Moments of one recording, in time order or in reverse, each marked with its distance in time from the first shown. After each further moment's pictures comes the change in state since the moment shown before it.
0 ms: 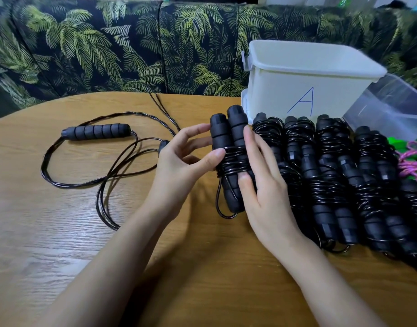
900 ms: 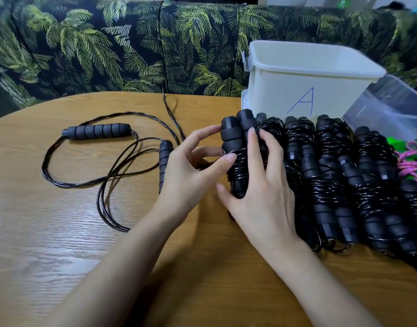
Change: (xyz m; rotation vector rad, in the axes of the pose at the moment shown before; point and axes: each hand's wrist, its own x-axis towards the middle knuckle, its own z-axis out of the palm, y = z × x) left_hand -0.005 -0.003 0.012 0.059 -0.005 0.036; right_hand -0.002 -0.013 0.009 -0.498 0.138 0.029
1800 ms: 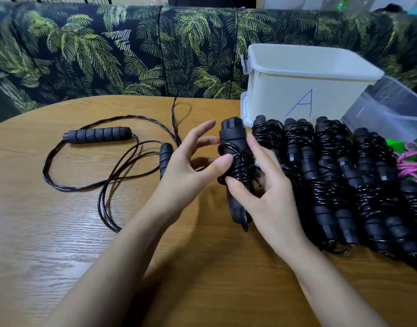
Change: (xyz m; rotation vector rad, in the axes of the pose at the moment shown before) left_hand 0.005 0.004 -0.014 0.012 -0.138 -0.051; right_hand 0.002 0.007 -0.007 0.836 -0.130 0.125
